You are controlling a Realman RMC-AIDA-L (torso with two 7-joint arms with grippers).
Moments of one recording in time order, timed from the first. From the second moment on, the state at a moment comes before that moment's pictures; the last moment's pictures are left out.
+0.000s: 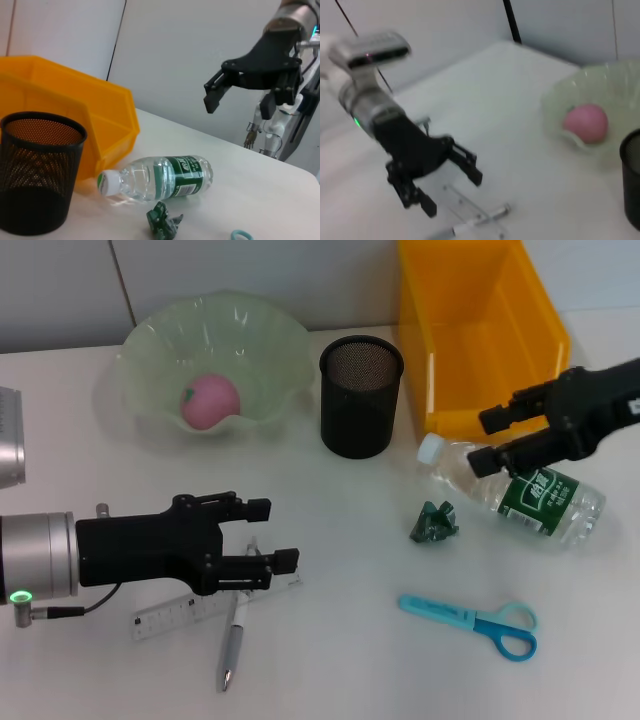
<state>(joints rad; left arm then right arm) -0.52 -2.04 1.13 0.58 1.69 1.49 -1.39 0.66 1.98 -0.70 -1.14 -2.24 -1.90 1.96</state>
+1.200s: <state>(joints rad) -0.50 -2.04 1.09 0.58 1.69 1.47 -1.41 0.86 2.06 -1.21 -0.91 -2.65 -1.49 1.99</state>
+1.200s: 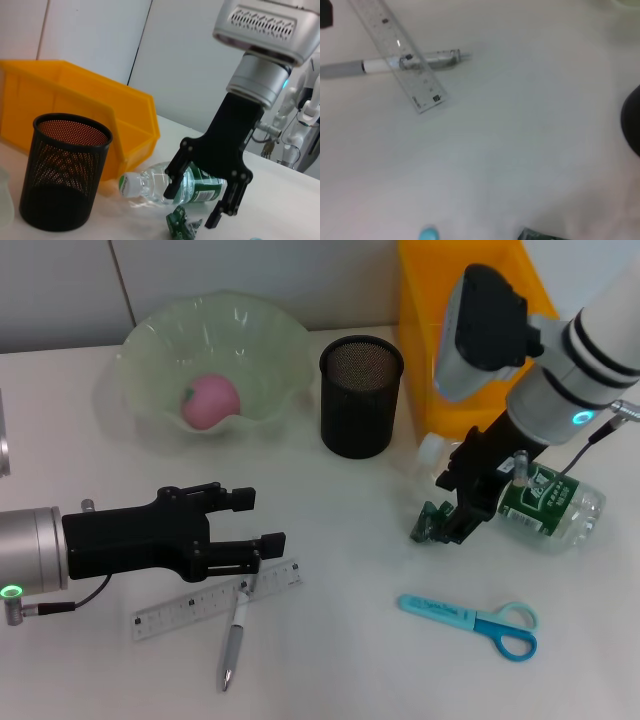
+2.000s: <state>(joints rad) -0.50 -2.03 1.10 0.58 1.69 1.47 -1.40 0.86 2.08 -1.26 -0.83 -2.65 -1.38 1.98</state>
